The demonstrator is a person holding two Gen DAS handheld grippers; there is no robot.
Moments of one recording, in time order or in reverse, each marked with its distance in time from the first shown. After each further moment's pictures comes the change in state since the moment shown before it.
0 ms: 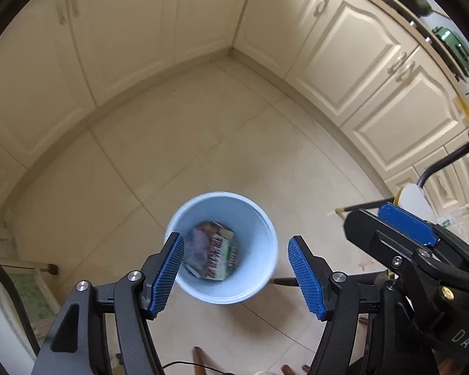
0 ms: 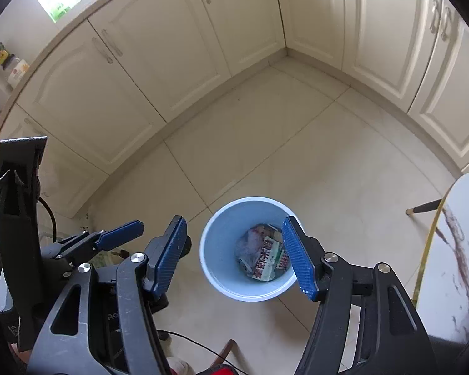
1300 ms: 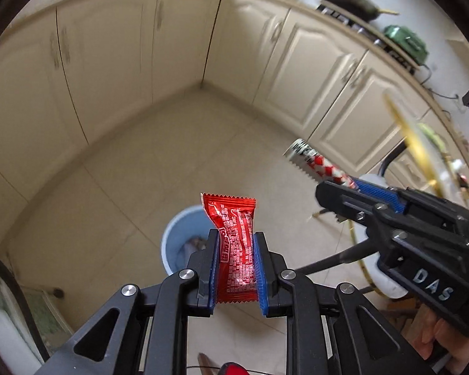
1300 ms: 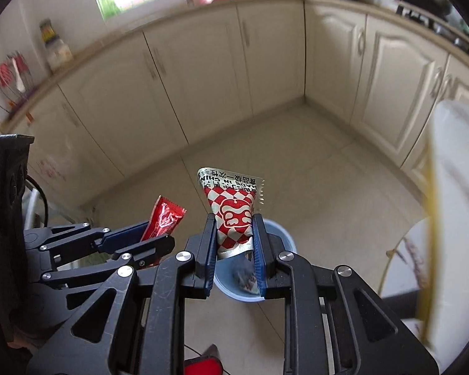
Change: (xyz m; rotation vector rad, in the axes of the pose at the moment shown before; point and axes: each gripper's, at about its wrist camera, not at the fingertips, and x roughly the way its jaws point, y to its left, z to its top) left arm -0.074 0.003 -0.075 0.118 -0.107 -0.112; right arm -0.090 0.055 -0.027 -0.180 -0.125 -0.028
